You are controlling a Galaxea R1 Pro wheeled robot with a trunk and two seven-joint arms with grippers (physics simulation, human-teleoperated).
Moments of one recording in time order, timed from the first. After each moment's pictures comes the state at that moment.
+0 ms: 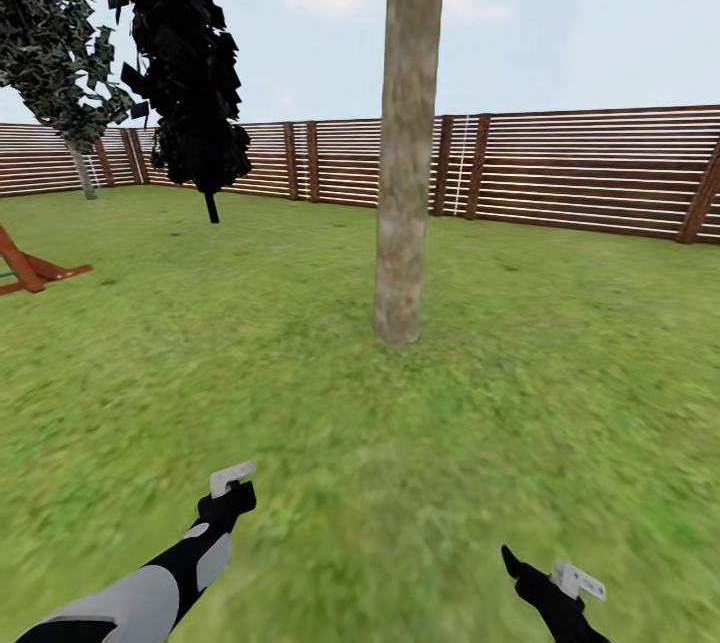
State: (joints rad) left arm -0.70 0.01 -0.01 -0.12 0.29 -0.29 0.06; right arm -0.45 -0.03 -1.10 -0.29 0.41 -0.28 0.47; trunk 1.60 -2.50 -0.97
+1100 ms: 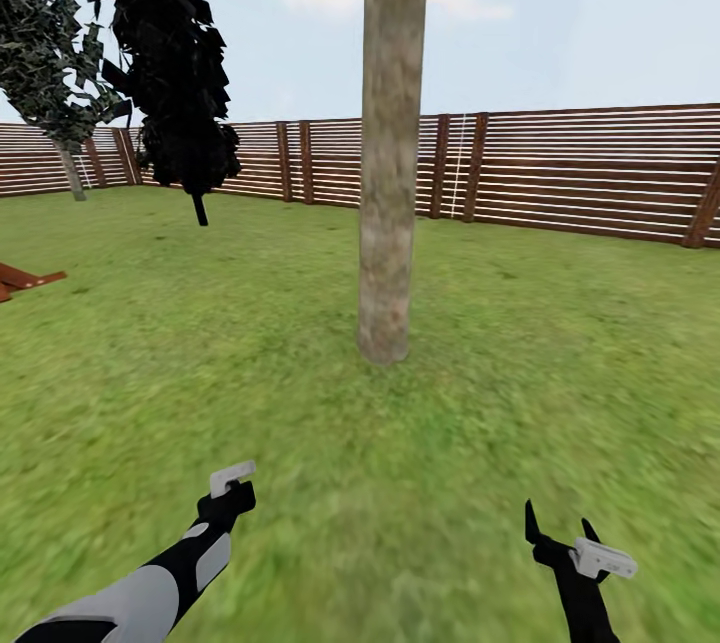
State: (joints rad) left arm -0.70 0.01 -0.01 -0.12 0.29 -0.29 0.06; right arm -0.45 -0.03 -1.11 -0.27 0.40 -0.95 0.46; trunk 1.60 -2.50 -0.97
